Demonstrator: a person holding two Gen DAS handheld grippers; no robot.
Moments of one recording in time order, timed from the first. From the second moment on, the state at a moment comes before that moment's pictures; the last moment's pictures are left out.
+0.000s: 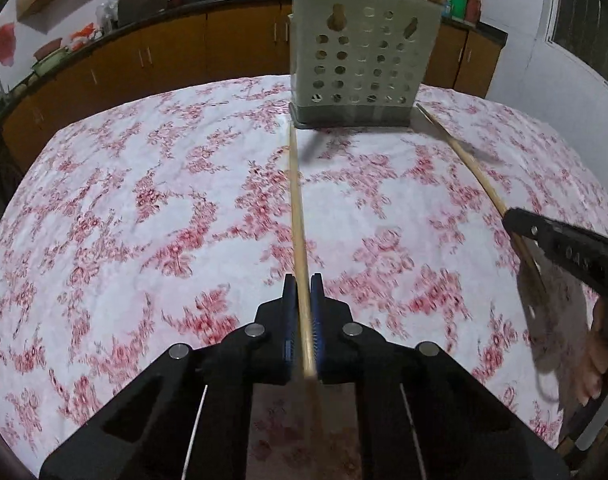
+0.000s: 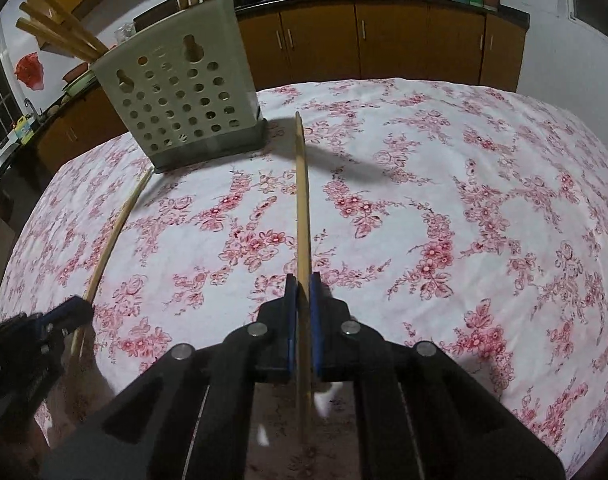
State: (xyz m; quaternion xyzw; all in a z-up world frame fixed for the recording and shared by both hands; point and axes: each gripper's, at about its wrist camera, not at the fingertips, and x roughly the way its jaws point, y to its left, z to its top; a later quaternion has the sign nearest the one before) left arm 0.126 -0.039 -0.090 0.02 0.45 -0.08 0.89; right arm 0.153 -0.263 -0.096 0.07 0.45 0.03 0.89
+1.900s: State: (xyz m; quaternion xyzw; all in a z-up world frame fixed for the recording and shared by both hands) left arm 0.173 -0.015 -0.090 0.00 0.43 -0.04 0.90; right arm 0.176 -0.262 -0.097 0.03 0.43 0.01 0.90
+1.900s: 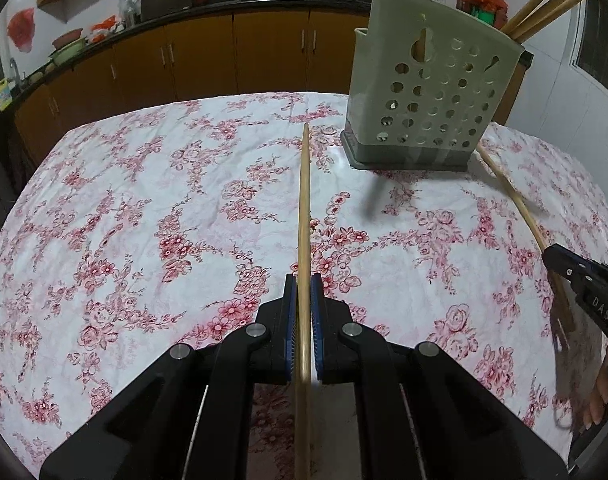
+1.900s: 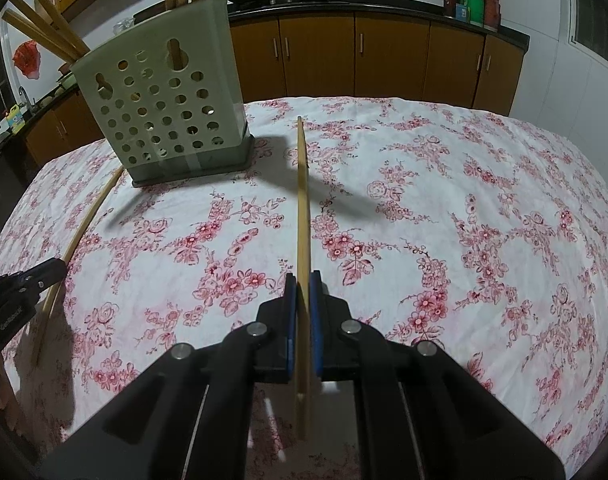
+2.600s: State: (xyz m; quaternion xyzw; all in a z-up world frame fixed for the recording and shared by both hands) left arm 0.162 -0.005 -0.049 -0.02 0.40 -0.05 0.92; right arm 0.162 -0.282 -0.037 0.06 0.36 0.00 0.93
